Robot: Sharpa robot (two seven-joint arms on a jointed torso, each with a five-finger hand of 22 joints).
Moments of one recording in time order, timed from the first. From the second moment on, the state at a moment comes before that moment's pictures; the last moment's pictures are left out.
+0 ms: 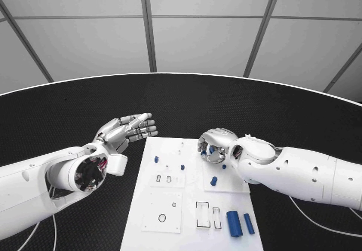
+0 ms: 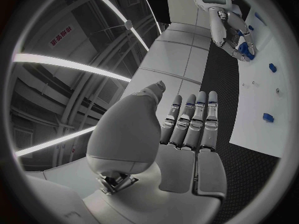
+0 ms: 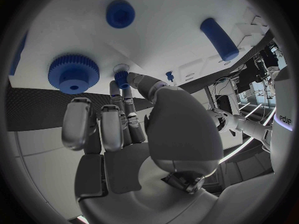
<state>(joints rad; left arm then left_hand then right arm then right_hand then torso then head) 1.36 -0.93 -0.10 1.63 0.18 -0.25 0.36 1.42 -0.10 0.29 0.25 0.14 0.79 0.20 0.18 0.13 0.88 0.23 0.07 0.06 0.79 0.20 0.23 0.15 0.14 0.72 0.29 0.26 0.11 1.29 -0.70 -0.08 1.40 -1.67 -0.32 -0.17 1.35 -0.17 0.62 -0.05 0.26 1.02 0.12 0.29 0.30 1.23 0.07 0.14 0.20 1.47 -0.02 1.41 1.25 0.09 1.47 0.08 1.32 1.20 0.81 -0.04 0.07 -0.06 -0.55</state>
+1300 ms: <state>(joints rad) 1.37 -0.93 -0.10 1.64 0.18 -0.25 0.37 1.42 -0.10 0.30 0.25 0.14 0.78 0.20 0.18 0.13 0.88 0.23 0.07 0.06 0.79 0.20 0.23 0.15 0.14 0.72 0.29 0.26 0.11 1.34 -0.58 -0.08 1.32 -1.74 -0.45 -0.19 1.36 -0.17 0.62 -0.06 0.26 1.03 0.13 0.29 0.32 1.23 0.07 0.15 0.20 1.47 -0.03 1.42 1.26 0.09 1.47 0.08 1.33 1.21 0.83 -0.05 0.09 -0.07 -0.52</state>
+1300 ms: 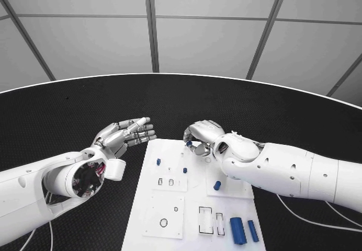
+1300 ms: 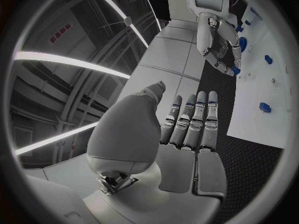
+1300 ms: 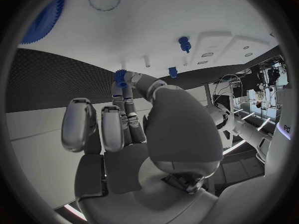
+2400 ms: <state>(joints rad) 1.39 -0.93 -0.10 1.64 0.18 -0.25 0.36 1.42 -0.10 0.30 0.25 0.14 0.78 0.20 0.18 0.13 0.87 0.23 0.07 0.06 0.79 0.20 0.22 0.15 0.14 0.72 0.29 0.26 0.11 1.34 -0.56 -0.08 1.28 -1.74 -0.42 -0.19 1.35 -0.18 0.62 -0.06 0.26 1.03 0.13 0.30 0.32 1.23 0.07 0.15 0.20 1.47 -0.03 1.42 1.26 0.09 1.47 0.08 1.33 1.21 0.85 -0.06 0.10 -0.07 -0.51</state>
